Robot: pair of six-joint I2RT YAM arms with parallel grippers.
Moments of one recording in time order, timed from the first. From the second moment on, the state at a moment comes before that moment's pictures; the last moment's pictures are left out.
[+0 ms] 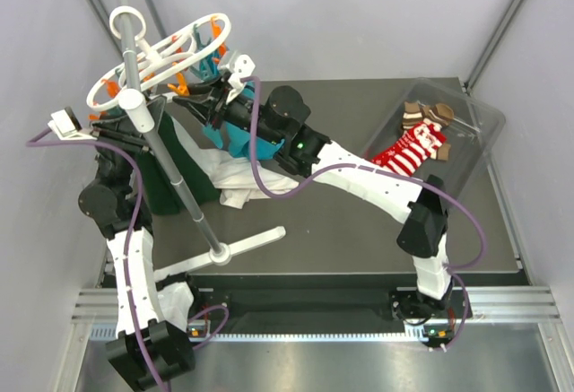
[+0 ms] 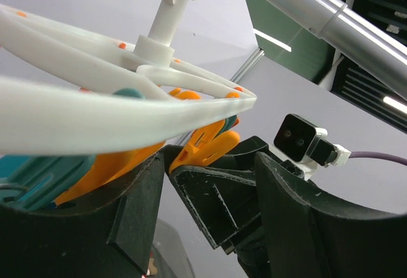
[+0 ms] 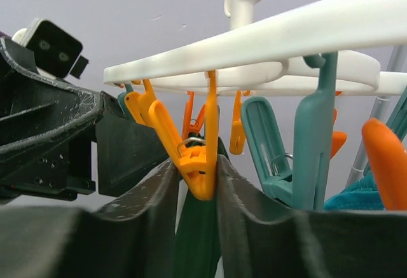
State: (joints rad) left arm 0.38 0.84 0.78 0.94 0.64 -1.52; right arm 1.05 1.96 1.97 0.43 -0.21 0.02
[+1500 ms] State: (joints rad) left arm 0.15 1.02 0.91 1.16 0.73 -1.49; right arm 0.98 1.91 2.16 -0.02 -0.50 0.39
